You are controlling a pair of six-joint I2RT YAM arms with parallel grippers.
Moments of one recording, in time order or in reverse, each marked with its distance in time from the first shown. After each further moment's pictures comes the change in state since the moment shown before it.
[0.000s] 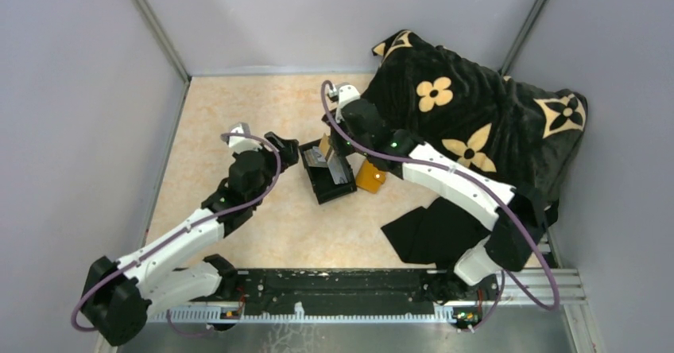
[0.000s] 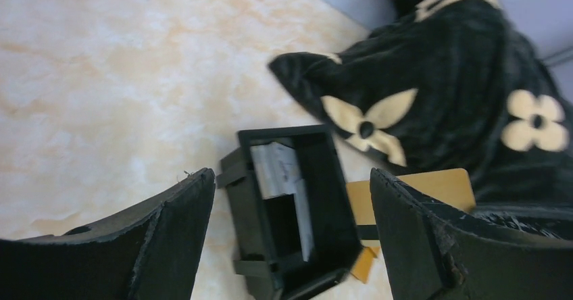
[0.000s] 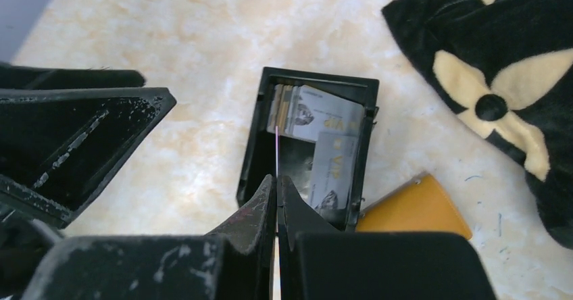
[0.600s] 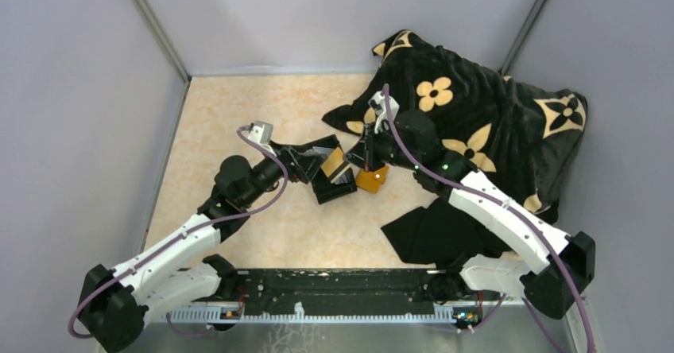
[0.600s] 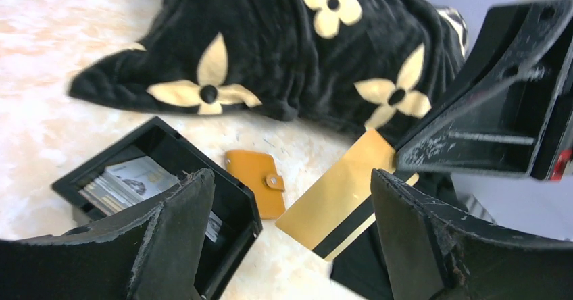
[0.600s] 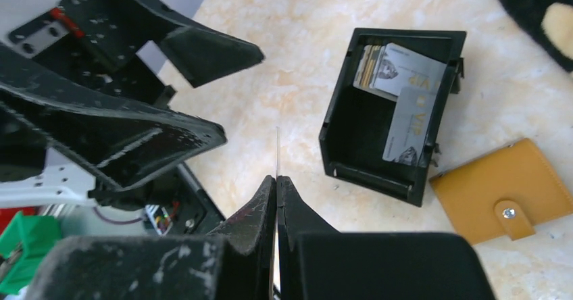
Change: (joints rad) left arm 0.000 -0.090 -0.051 0.290 0.600 0.251; right arm -0.134 -0.366 -0.282 0.082 -0.407 0.174
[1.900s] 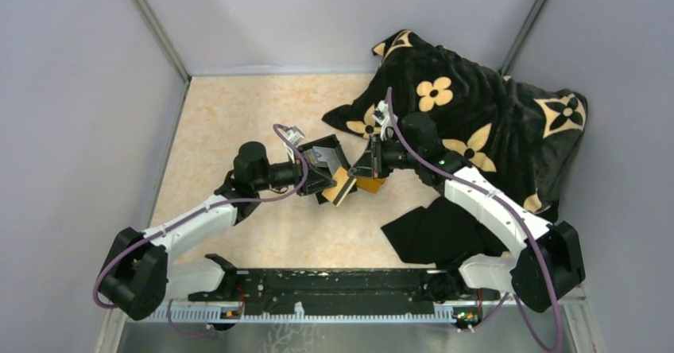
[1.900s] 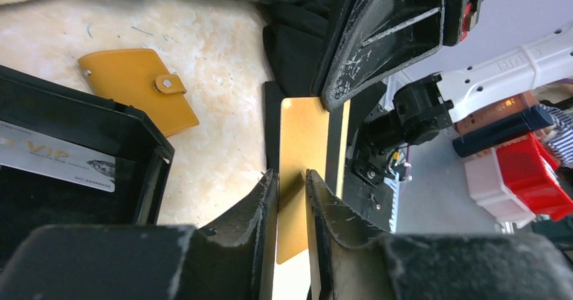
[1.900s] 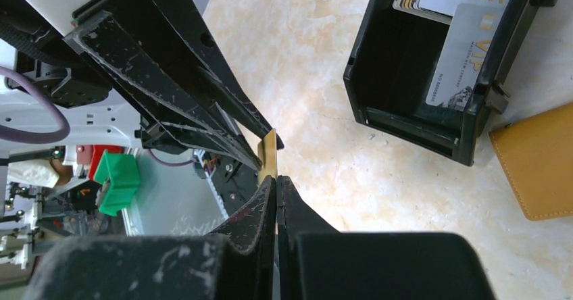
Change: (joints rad) left arm 0.091 0.248 0.019 0.036 0.666 0.016; right arm -0.172 0.032 -0.150 0.058 -0.399 0.075
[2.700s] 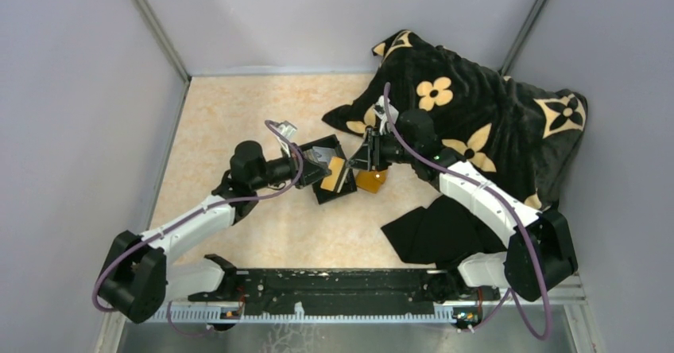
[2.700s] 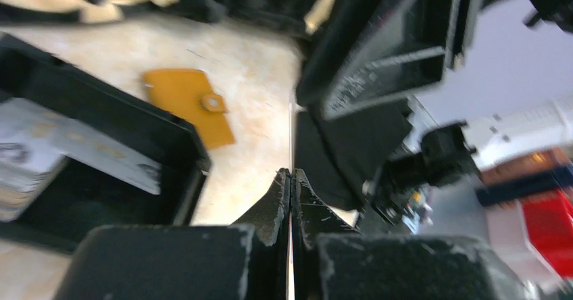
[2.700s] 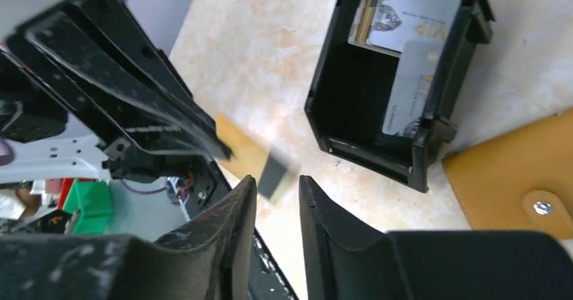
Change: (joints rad) left arm 0.039 0.017 0.004 0.018 -0.068 -0.048; right arm -0.026 0.082 0.002 0.101 0.023 -0.012
